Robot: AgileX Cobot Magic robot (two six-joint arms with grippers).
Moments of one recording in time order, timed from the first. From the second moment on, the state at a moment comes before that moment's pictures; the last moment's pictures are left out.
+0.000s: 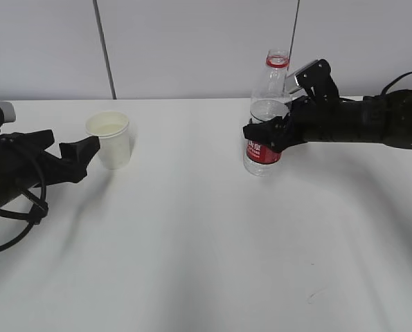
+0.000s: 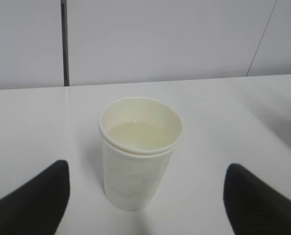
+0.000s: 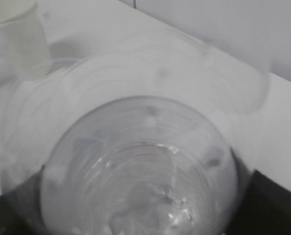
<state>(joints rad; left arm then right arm) -0.14 1.87 -0.53 0.31 -1.09 -0.28 0.04 2.15 -1.26 -1.25 -0.71 0.77</state>
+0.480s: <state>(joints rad) -0.16 1.87 -0.53 0.31 -1.08 -0.28 -0.03 2.15 -1.23 -1.28 -0.82 0.81</state>
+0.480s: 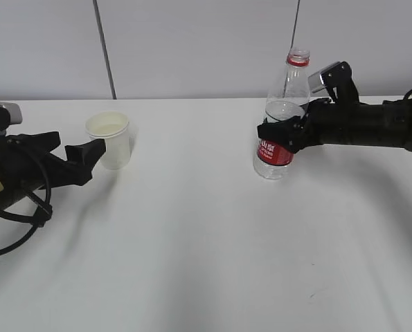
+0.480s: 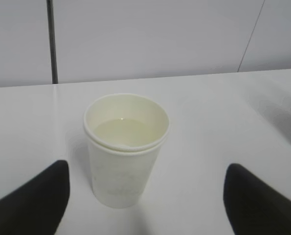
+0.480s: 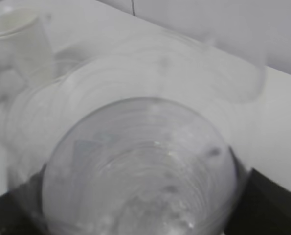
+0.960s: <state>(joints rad) -0.16 1.87 -0.53 0.31 -1.08 -0.28 -0.03 2.15 -1.23 -1.19 -0.83 0.74</state>
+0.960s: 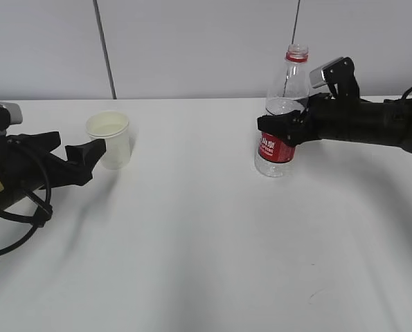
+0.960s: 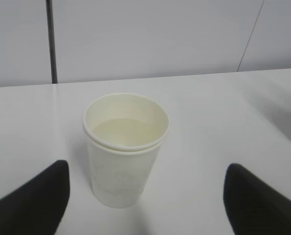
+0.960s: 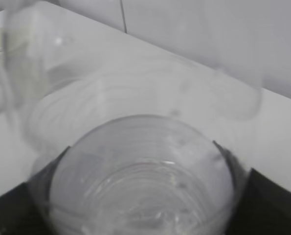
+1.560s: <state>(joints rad) -0.16 1.87 -0.53 0.31 -1.08 -0.28 -0.01 2.17 -1.23 -1.17 -0.85 0.67</state>
